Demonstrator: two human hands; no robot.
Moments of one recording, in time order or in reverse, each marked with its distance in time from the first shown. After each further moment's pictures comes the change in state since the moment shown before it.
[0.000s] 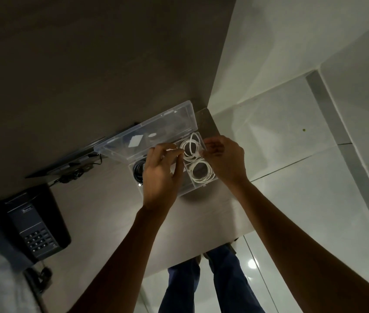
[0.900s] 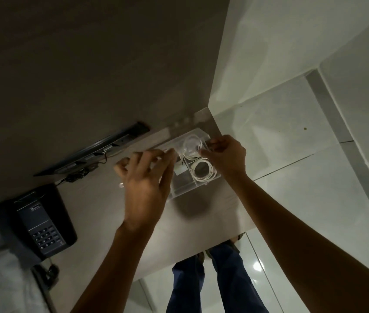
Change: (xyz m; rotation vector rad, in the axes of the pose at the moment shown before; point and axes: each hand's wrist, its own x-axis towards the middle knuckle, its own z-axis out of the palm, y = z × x) left_hand -0.017 0.007 -0.059 0.312 0.105 0.162; right_hand 0.005 0.010 0.007 0.017 0.052 0.155
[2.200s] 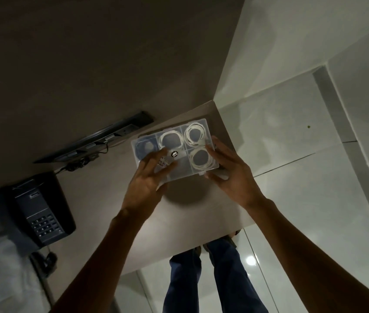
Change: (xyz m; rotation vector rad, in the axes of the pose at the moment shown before) left_hand -0.035 -0.044 0.029 -0.106 -0.558 0.058; right_hand -0.038 0.051 -0.017 -0.034 -0.384 -0.591
